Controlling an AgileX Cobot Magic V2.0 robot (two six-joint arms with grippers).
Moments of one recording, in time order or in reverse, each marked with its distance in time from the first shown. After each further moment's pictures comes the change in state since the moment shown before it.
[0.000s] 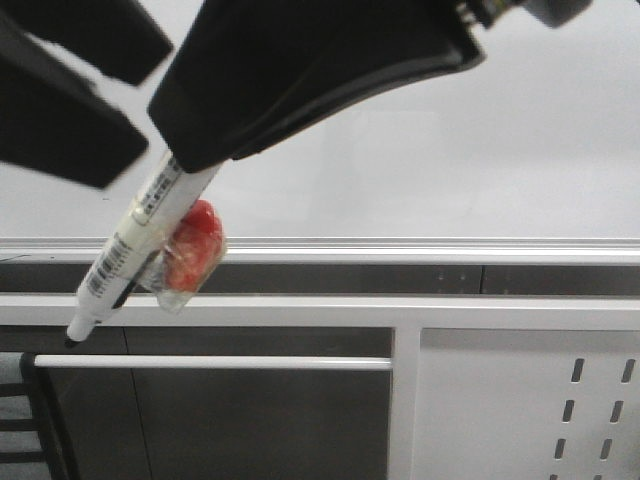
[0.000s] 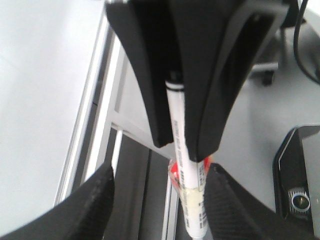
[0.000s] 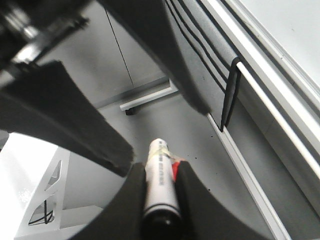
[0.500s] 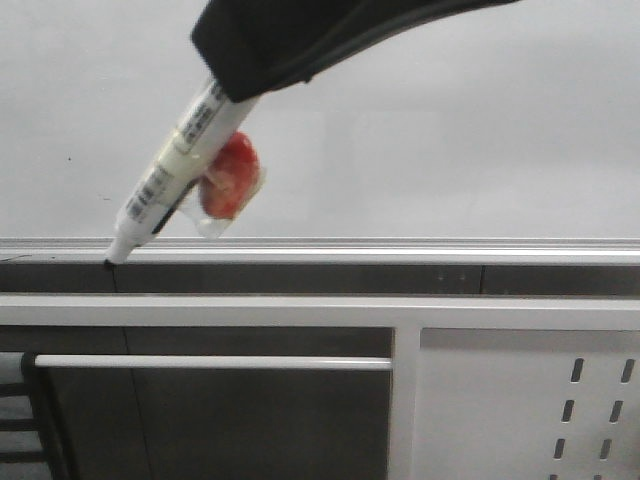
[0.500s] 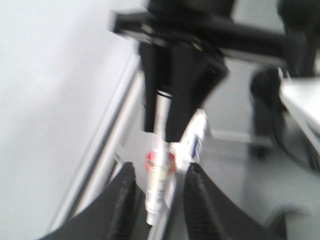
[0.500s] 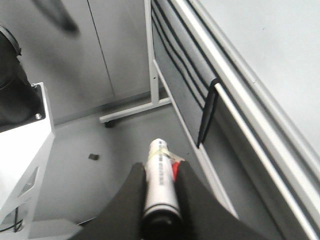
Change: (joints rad) left arm 0.000 -0.300 0.026 -0.041 0.006 -0.219; right arm 0.000 -0.087 0.031 -0.099 -0.049 0.002
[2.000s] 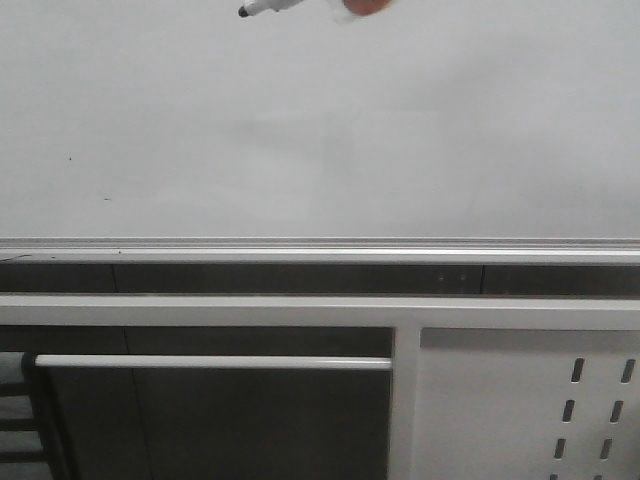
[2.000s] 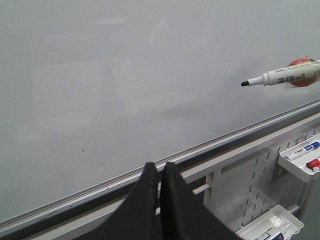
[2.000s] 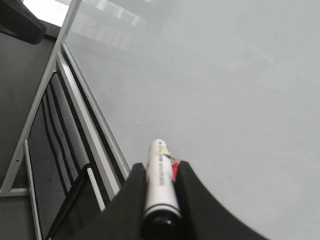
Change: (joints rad) left arm 0.419 -0.451 0.495 -0.158 -0.359 -0.206; right arm 0.000 -0.248 0.384 -0.304 -0.692 -0.132
